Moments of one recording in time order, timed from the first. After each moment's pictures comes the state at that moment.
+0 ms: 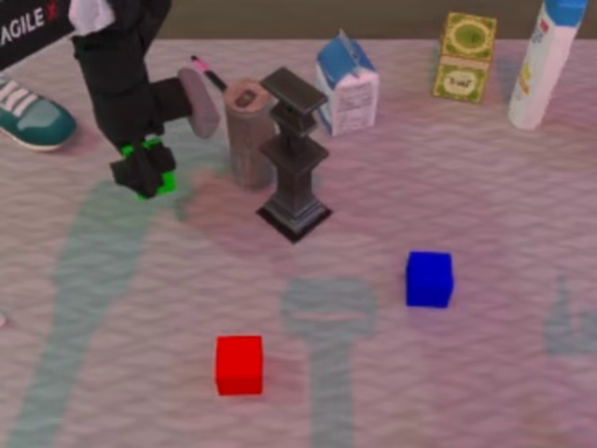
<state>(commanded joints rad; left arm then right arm) -0.24 2.35 1.99 -1.21 0.01 0.97 0.01 0.00 0.00 0.00 0.00 0.00</state>
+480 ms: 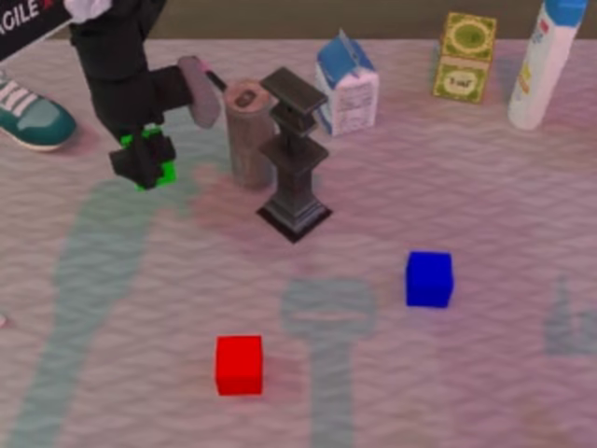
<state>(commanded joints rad) -0.25 2.33 2.01 -1.25 0.01 0.97 0.01 0.00 0.00 0.00 0.00 0.00</state>
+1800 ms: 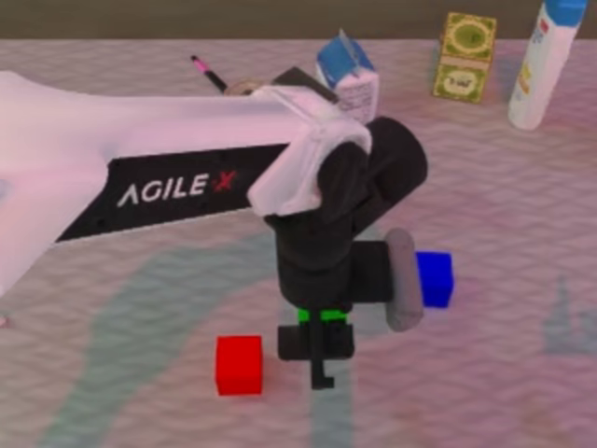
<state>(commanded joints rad) -0.85 2.00 1.45 -1.01 0.00 0.72 0.01 0.00 0.00 0.00 0.00 0.00</state>
